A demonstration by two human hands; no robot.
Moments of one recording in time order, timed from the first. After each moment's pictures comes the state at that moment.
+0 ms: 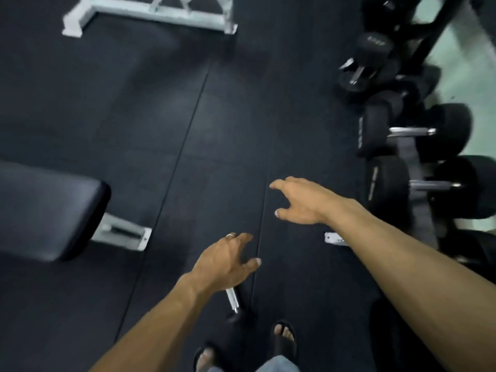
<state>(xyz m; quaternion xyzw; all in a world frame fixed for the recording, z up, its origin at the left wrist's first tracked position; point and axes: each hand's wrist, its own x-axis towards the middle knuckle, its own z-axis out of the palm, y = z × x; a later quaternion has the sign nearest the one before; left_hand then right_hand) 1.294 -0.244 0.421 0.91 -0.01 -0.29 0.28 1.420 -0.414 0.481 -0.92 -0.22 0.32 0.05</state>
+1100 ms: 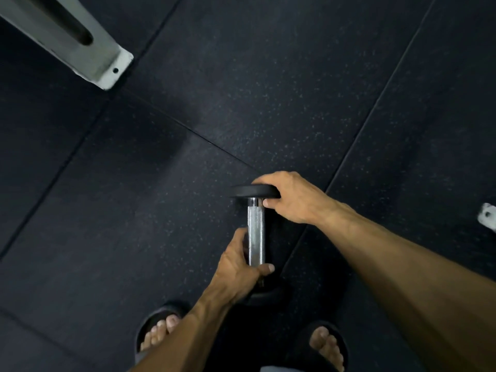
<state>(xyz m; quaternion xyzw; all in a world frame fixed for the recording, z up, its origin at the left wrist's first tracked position) 1.149 -0.272 -0.113 0.66 0.41 -0.25 0.59 1.333 -0.331 -0.081 -0.82 -0.31 0.45 0.17</state>
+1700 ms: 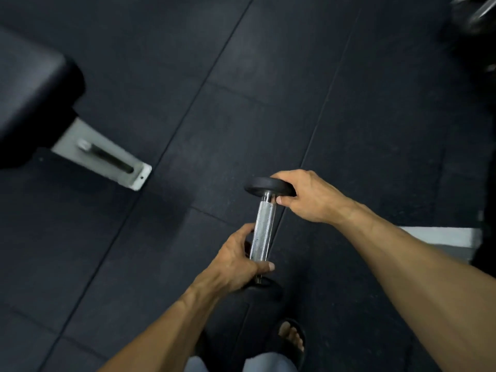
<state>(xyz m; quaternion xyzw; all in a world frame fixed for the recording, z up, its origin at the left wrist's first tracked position) 1.249 -0.262 0.161 0.71 0.26 -0.28 0.60 1.414 -0.391 0.207 -0.87 -0.27 0.34 0.24</state>
